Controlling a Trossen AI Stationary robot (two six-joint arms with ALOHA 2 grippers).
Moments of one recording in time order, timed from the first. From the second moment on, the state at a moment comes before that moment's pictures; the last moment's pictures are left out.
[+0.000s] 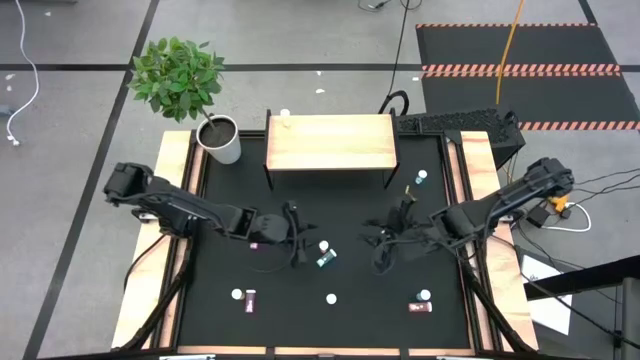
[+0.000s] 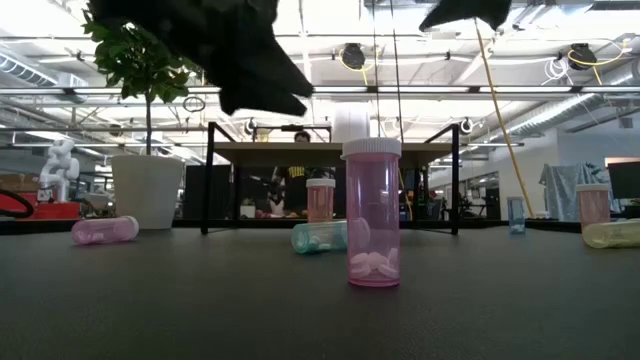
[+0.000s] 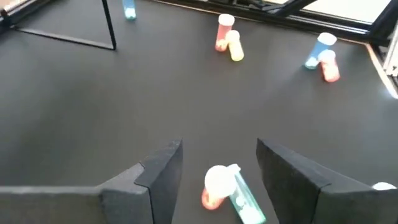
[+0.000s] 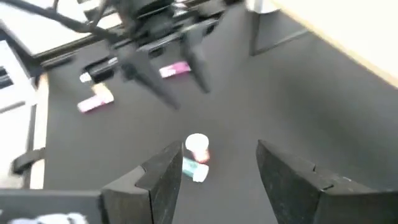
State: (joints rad) left arm -0.22 1.54 0.84 0.16 -0.28 -0.31; right arm 0.45 1.27 1.05 -0.53 0.60 0.69
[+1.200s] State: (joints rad) left arm -0.21 1.80 0.84 0.36 -0.25 -0.22; right arm 0.46 1.02 0.75 -0.28 0.61 0.69
